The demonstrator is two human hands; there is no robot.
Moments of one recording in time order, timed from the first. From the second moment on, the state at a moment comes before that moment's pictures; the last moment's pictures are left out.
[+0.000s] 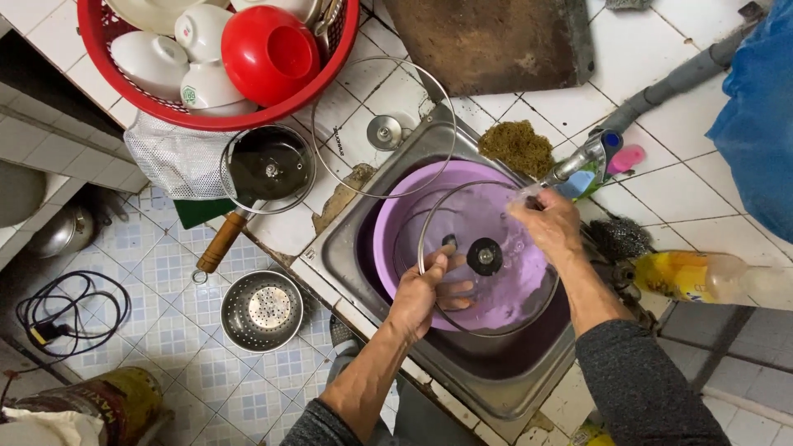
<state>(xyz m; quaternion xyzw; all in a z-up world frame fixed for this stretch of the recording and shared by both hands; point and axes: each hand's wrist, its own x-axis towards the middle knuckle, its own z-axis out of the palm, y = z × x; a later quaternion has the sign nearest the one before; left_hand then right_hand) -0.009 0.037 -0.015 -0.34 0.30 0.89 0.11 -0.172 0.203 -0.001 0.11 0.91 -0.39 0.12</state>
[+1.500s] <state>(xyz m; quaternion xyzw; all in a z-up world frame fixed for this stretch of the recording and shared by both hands) -0.017 0.094 -0.138 -0.42 0.15 0.88 0.18 -0.138 0.285 -0.005 0.12 0.86 -0.46 0.20</state>
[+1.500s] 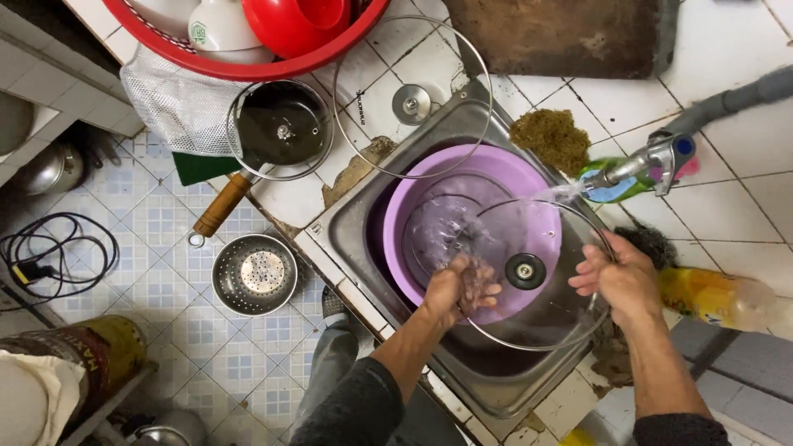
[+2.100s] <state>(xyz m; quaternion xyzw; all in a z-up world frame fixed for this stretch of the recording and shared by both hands) -0.003 0.043 -0.015 -0.34 0.59 0.73 -0.05 -0.147 0.169 -0.014 0.17 0.87 -0.40 0.22</state>
